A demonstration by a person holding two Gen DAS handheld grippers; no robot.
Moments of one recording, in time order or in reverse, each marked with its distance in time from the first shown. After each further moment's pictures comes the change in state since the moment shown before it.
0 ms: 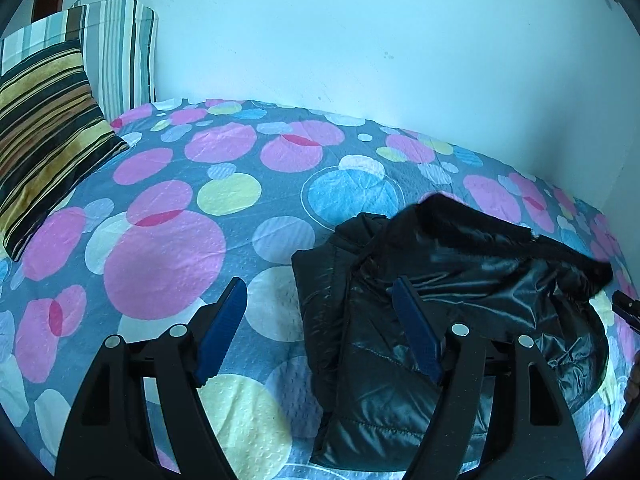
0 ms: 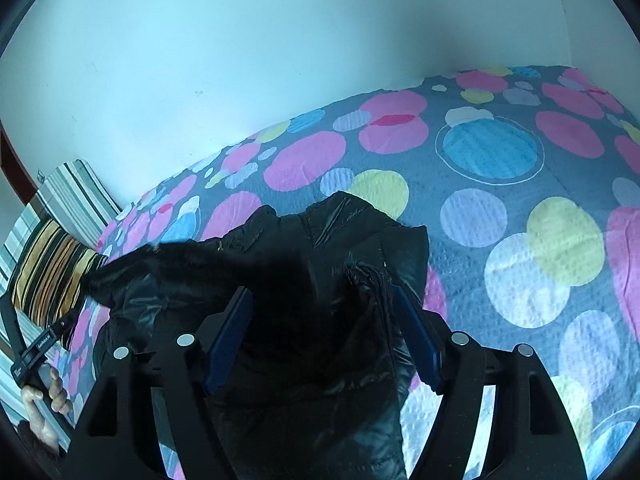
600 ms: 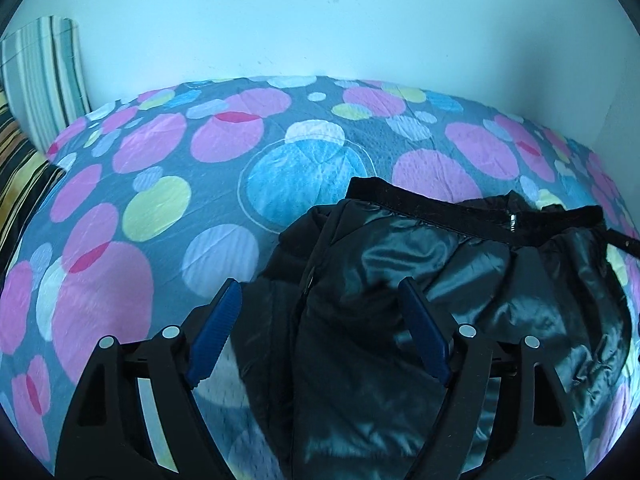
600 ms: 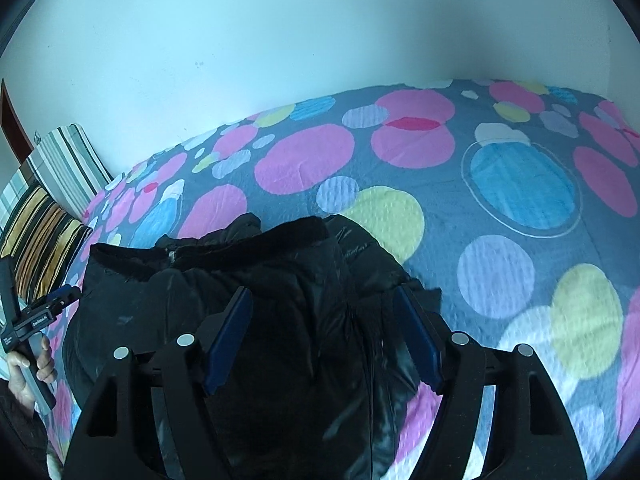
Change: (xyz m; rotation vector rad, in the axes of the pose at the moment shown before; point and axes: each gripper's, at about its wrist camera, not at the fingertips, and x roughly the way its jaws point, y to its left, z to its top) left arm 0.096 -0.045 0.030 0.192 0.154 -0.075; right arm 0.067 -0.002 0.049 -0.116 0.087 -0.009
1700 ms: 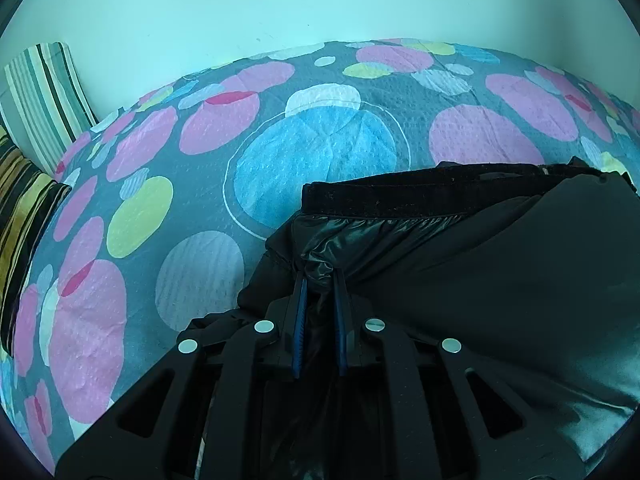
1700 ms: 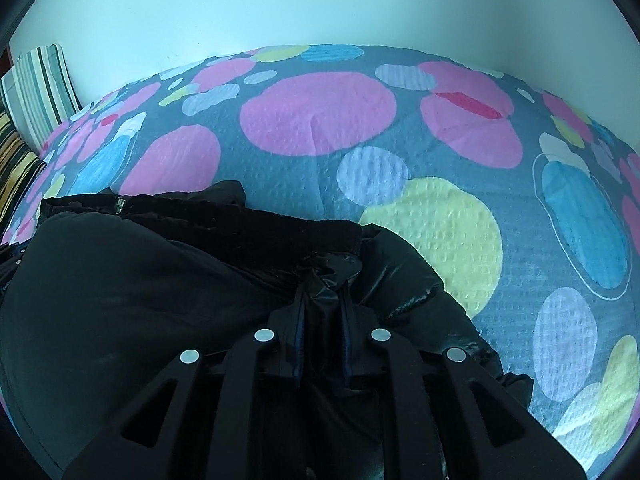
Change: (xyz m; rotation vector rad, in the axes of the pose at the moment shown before) left arm 0.079 -0.024 0.003 0.085 0.054 0.181; right arm 0.110 0.038 0.009 -0.186 0.108 -0.154
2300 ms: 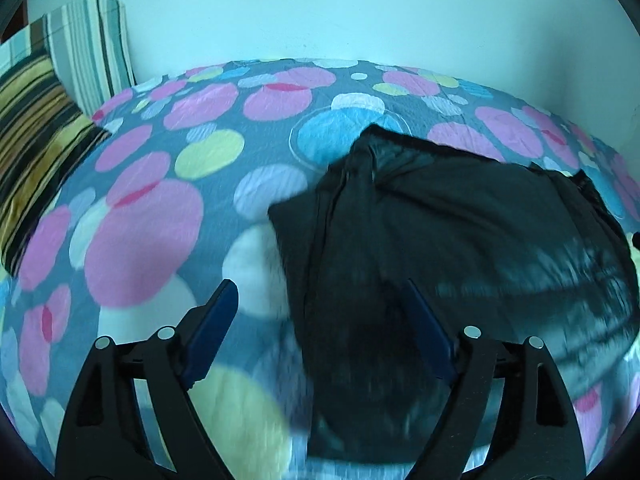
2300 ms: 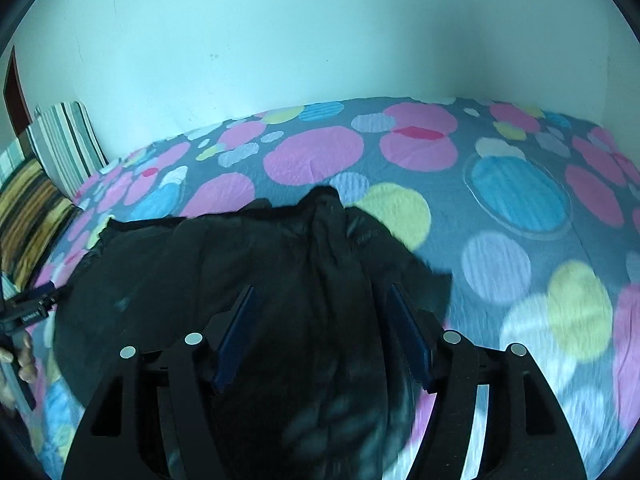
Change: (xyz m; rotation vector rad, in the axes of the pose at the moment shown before) left arm -0.107 0.049 -0.084 -0.175 -0.033 -0.072; right arm -0.120 -0.017 -0.065 0.123 -0.172 0.072
